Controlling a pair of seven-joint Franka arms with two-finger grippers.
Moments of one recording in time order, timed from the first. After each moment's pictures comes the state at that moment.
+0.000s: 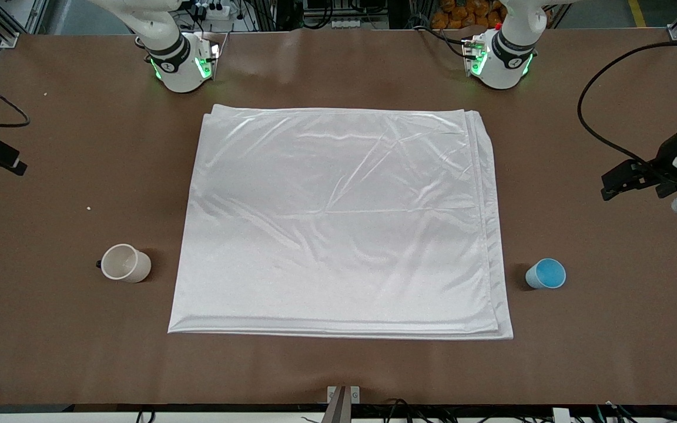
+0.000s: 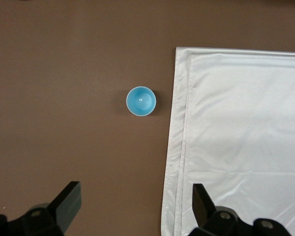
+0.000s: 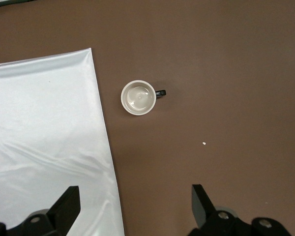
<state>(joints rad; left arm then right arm) 0.06 0.15 -0.15 -1.46 0.06 1.67 -0.11 -0.11 0.04 0.02 -1.51 0.00 1.58 0.08</state>
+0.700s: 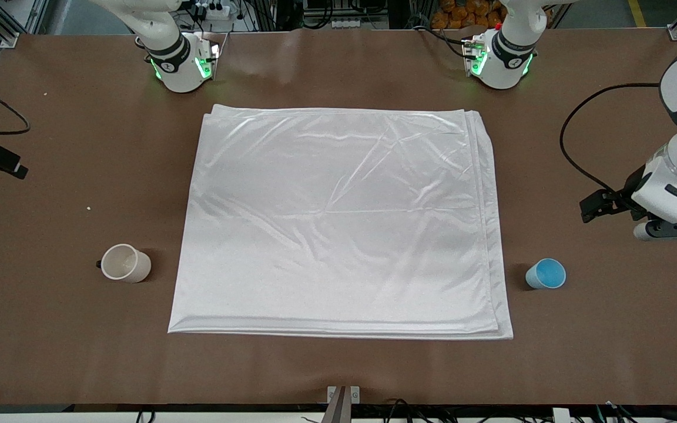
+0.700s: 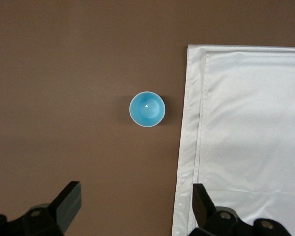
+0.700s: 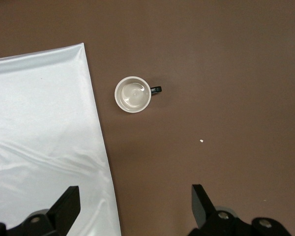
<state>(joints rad) 0.08 0.16 -0.15 -1.66 0.09 1.89 -0.11 -0.13 0.05 0.01 -1.53 0.00 1.59 0.06</state>
